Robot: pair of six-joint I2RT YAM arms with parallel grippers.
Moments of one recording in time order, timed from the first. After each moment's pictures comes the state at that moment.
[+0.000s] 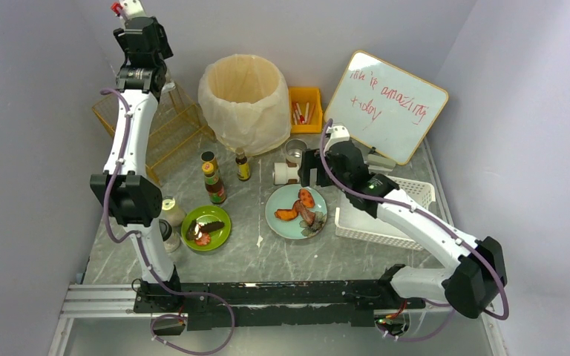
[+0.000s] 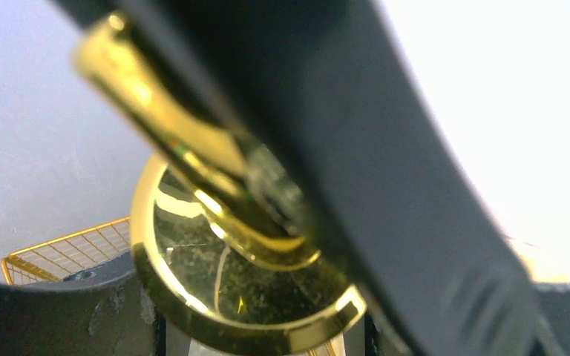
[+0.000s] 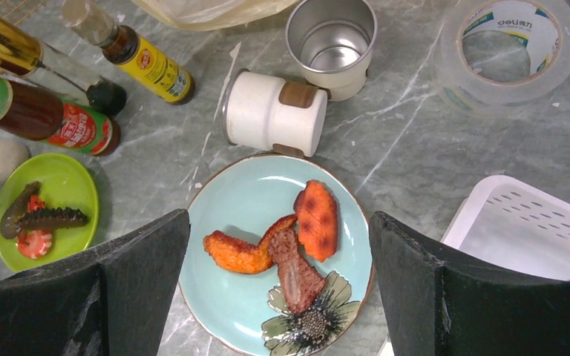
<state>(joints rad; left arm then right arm) -0.03 1.95 2.24 -0.43 -0.43 -0.21 0.66 1.21 0.96 -0.27 0.19 0.36</state>
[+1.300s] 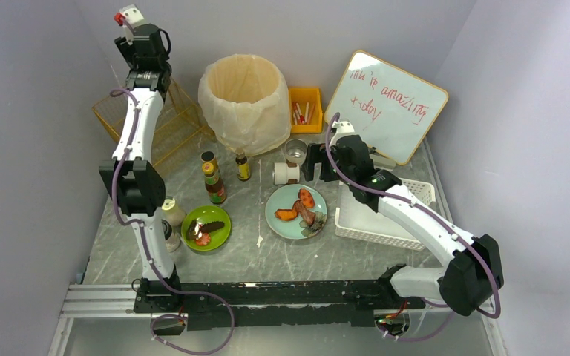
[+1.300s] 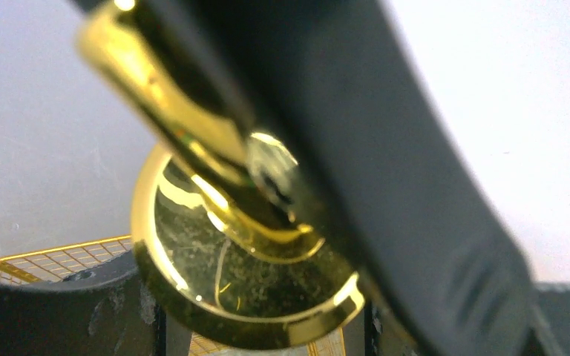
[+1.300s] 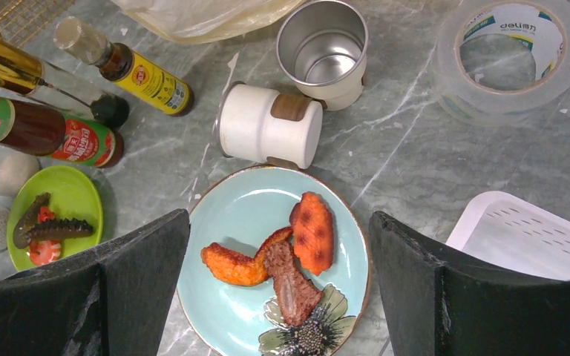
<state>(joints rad) 0.00 2.08 2.24 -0.27 -0.59 -0.21 0.56 1.24 0.96 -0.23 0.07 0.36</state>
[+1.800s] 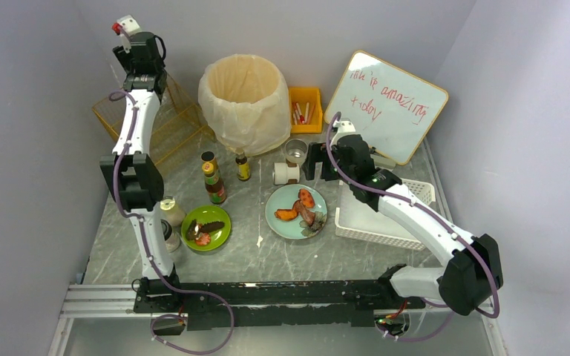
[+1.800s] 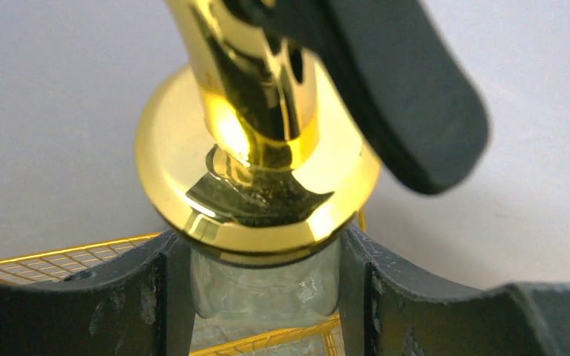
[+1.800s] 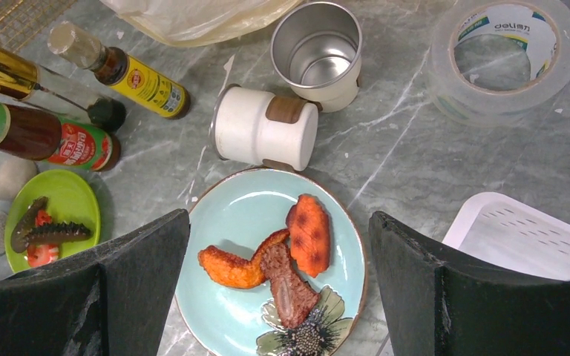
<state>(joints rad) 0.04 2.15 2.24 -0.27 -0.56 -0.23 0.55 1.24 0.96 -0.23 0.07 0.36</state>
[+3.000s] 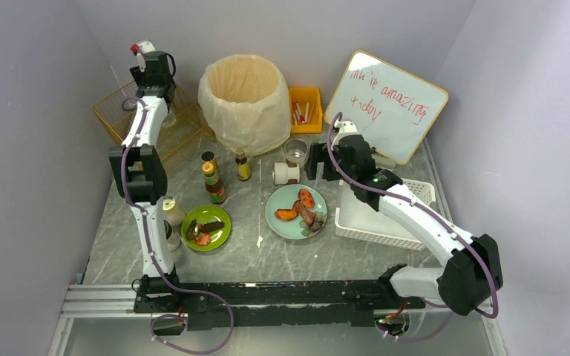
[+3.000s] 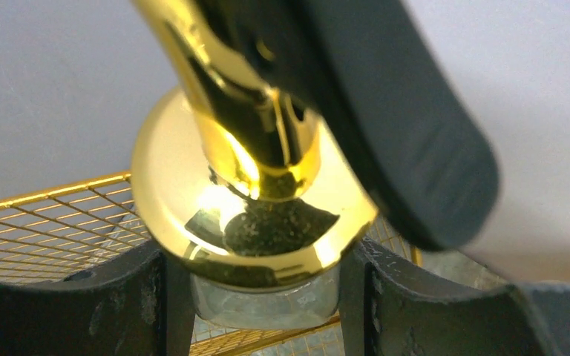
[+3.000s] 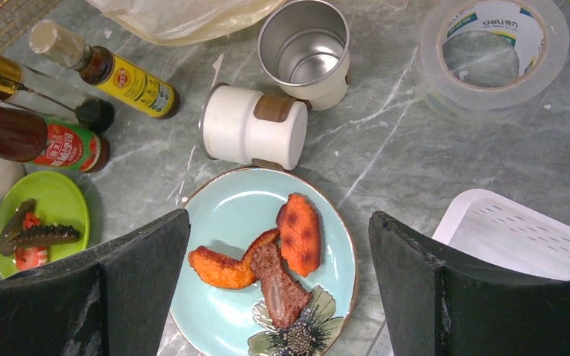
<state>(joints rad) 0.05 2.27 2.18 -0.28 -0.49 -0.24 0.53 1.24 0.95 -0.22 0.07 0.35</state>
